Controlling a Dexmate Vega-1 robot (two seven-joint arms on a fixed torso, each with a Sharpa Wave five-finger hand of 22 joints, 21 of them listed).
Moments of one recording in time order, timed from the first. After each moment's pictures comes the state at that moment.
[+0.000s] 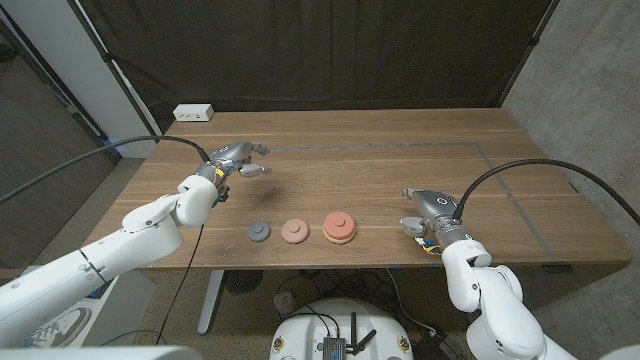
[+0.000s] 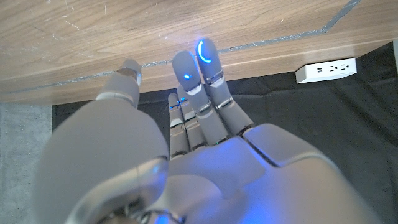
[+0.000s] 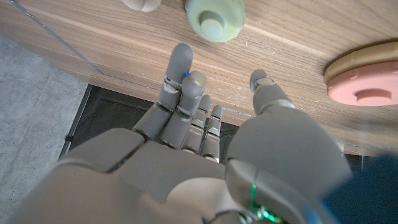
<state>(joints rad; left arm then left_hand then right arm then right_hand) 1.04 1.06 0.43 -2.04 0.31 0.37 0.20 0.89 0.02 0.31 -0.16 0.29 0.50 0.03 0.20 0.22 0.55 -0.08 0.22 0.40 1.05 -0.18 1.36 0.49 0.78 -0.09 1.43 0.28 -1.43 -0.74 -0.52 -2.40 -1.13 -0.84 0.17 0.92 -0.02 0.43 -0.16 0.27 0.37 -0.09 0.27 0.30 0.43 -0.11 0.23 0.57 0.98 -0.15 1.33 1.19 0.84 -0.11 1.49 0.19</state>
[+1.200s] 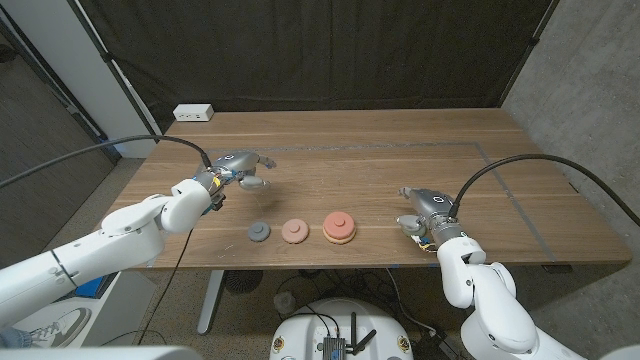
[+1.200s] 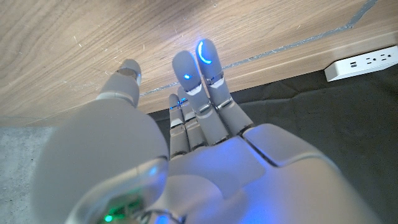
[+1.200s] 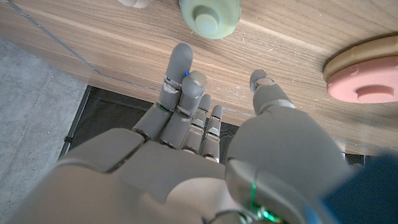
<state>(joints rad) 1.12 1.17 0.38 -2.08 0.34 0.24 0.12 0.89 0.02 0.31 -0.16 0.29 0.49 0.03 0.20 0.22 0.54 -0.08 0.21 0.40 1.05 -0.18 1.37 0.48 0.77 -0.08 1.45 0.26 -1.36 -0.78 -0.61 -2.40 -1.10 -0.92 0.16 0.92 -0.02 0.43 -0.16 0.27 0.37 -0.09 0.27 0.30 0.44 -0.11 0.22 0.58 0.98 -0.15 1.32 1.19 0.84 -0.11 1.49 0.19</state>
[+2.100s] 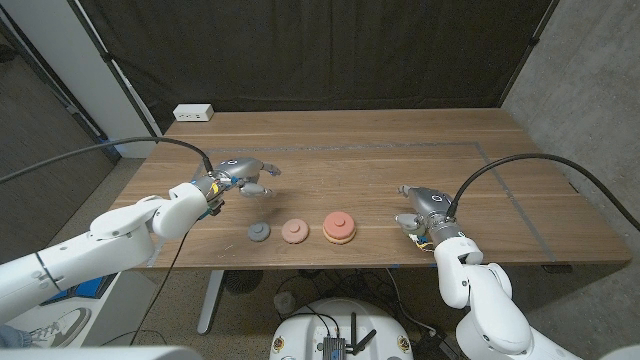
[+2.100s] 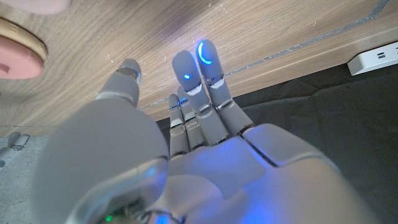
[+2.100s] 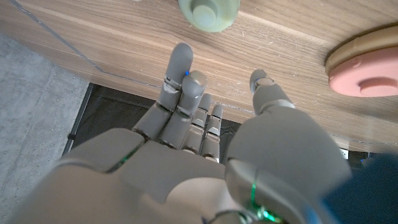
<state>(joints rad) 1.20 1.24 0.32 -2.12 0.36 0.17 0.09 0.90 0.01 0.31 -0.16 0.29 0.49 0.03 0.20 0.22 0.54 -0.08 0.21 0.40 1.05 -0.18 1.37 0.48 0.77 -0.08 1.47 0.25 -1.34 -0.78 -0.64 -2.41 -1.11 -0.95 0.15 0.92 -0.02 0.43 -0.16 0.27 0.38 -0.09 0.27 0.30 0.45 -0.10 0.22 0.58 0.98 -0.15 1.32 1.19 0.84 -0.11 1.49 0.19</state>
